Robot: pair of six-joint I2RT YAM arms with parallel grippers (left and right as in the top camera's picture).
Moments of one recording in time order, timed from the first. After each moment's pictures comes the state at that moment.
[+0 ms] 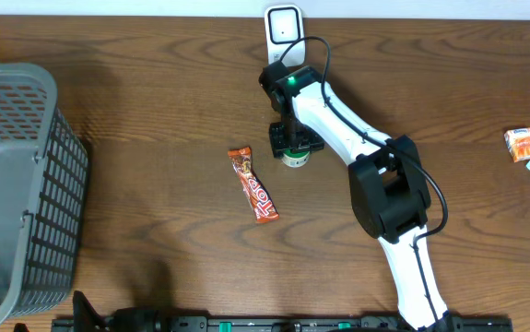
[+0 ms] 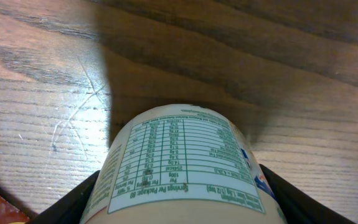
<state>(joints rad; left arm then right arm) 0.11 0.00 1.11 -1.31 -0.31 -0.22 0.53 2.37 1.97 -1.23 0.01 0.39</state>
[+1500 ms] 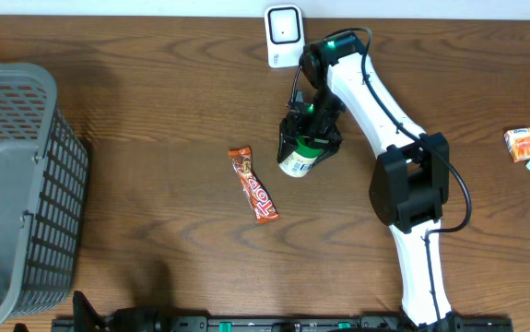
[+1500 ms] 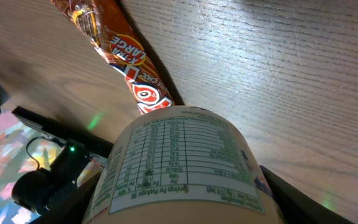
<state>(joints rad) 0.11 0.00 1.11 -1.31 -0.31 -0.22 0.39 2.38 2.18 -1.70 -0.52 0.19</state>
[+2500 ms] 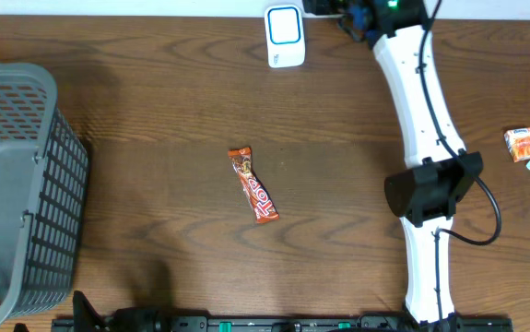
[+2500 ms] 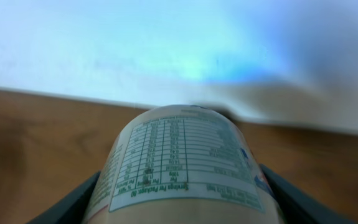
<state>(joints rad) 0.11 0.00 1.11 -1.31 -0.31 -0.22 0.28 2.38 2.60 -0.78 -0.14 0.22</state>
